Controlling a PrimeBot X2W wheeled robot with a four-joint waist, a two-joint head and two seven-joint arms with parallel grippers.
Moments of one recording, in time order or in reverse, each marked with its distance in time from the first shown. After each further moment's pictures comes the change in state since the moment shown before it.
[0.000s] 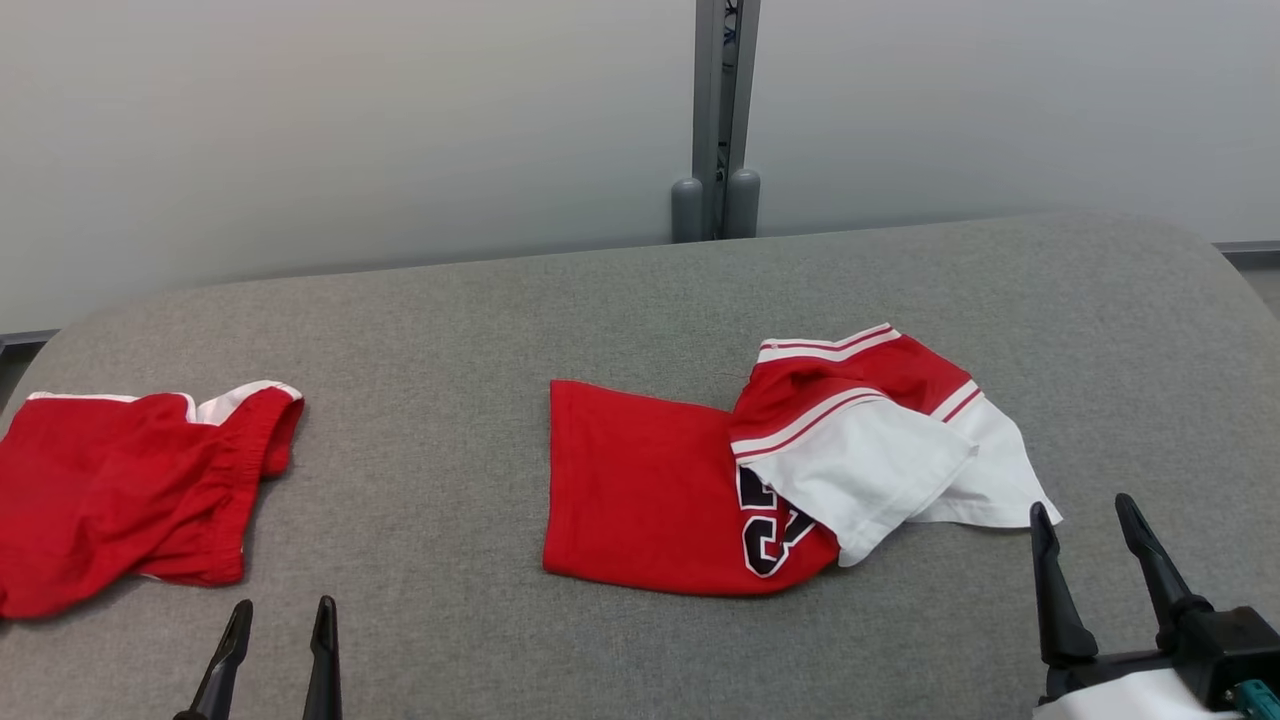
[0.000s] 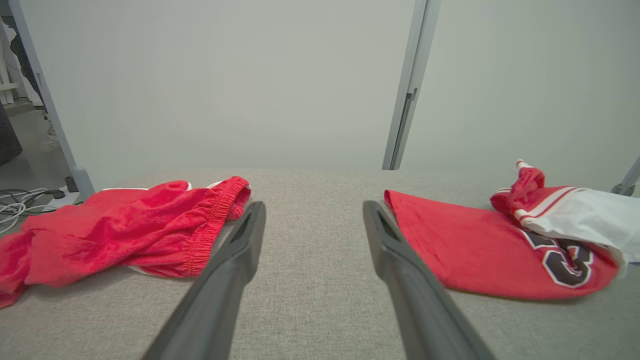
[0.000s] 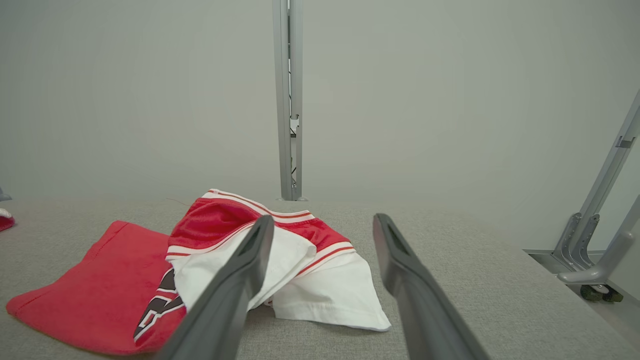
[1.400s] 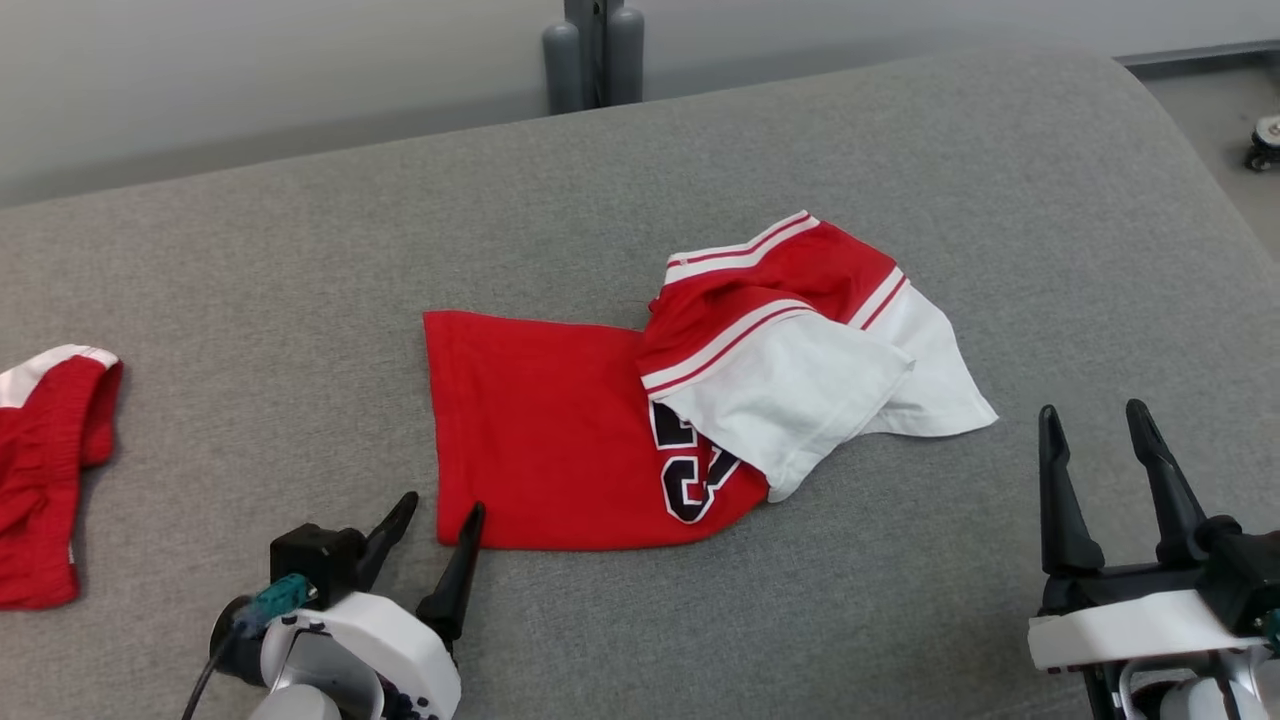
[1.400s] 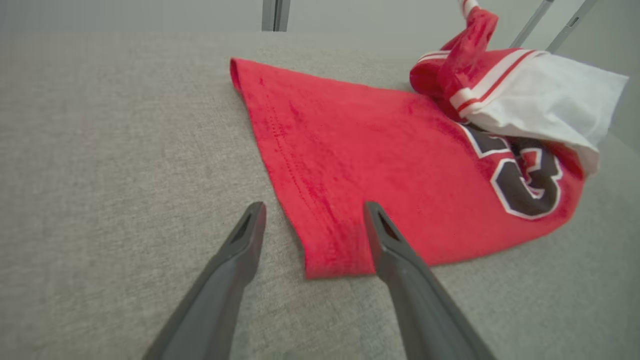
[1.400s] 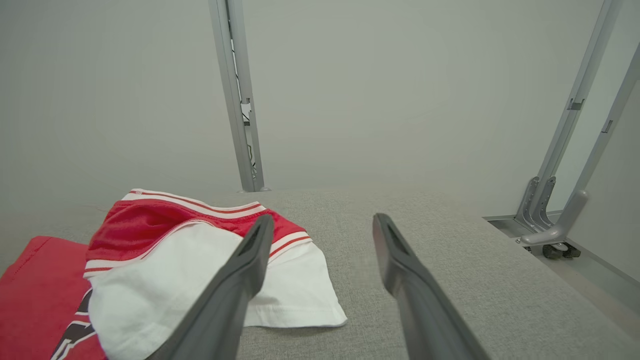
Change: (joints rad) left arm -0.396 0.065 -0.305 0.350 -0.148 -0.047 0.161; right arm -0.116 0.000 0.013 -0.032 0.080 0.000 0.000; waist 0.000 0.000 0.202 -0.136
